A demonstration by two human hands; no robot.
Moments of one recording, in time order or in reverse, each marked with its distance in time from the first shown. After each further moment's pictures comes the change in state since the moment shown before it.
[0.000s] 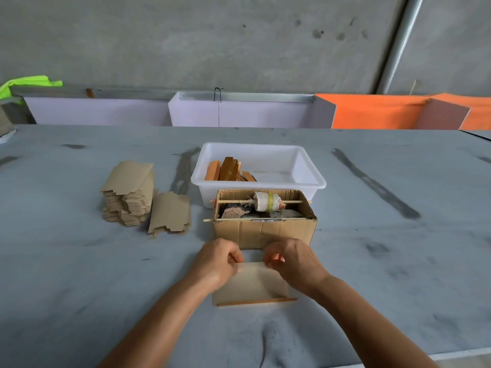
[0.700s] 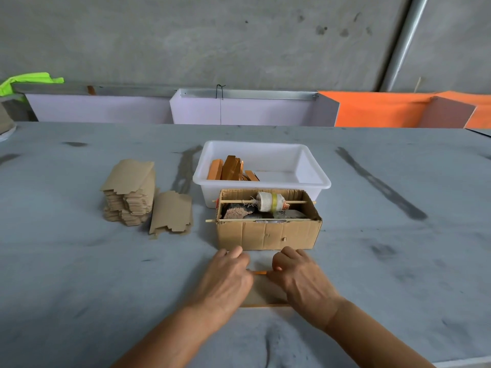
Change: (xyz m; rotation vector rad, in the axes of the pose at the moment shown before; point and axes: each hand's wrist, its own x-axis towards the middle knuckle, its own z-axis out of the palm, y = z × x) left_hand -0.033 0.019 0.005 0.826 0.036 0.573; right_hand -0.028 -0.004 0.006 -0.510 0.152 -0.378
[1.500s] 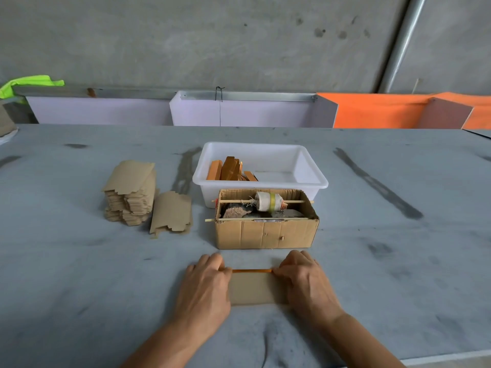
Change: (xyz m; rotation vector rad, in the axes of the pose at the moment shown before) left_hand -0.030 -0.001 0.022 -0.286 0.116 -0.408; right_hand -0.014 -0.004 0.016 0.455 0.047 0.424
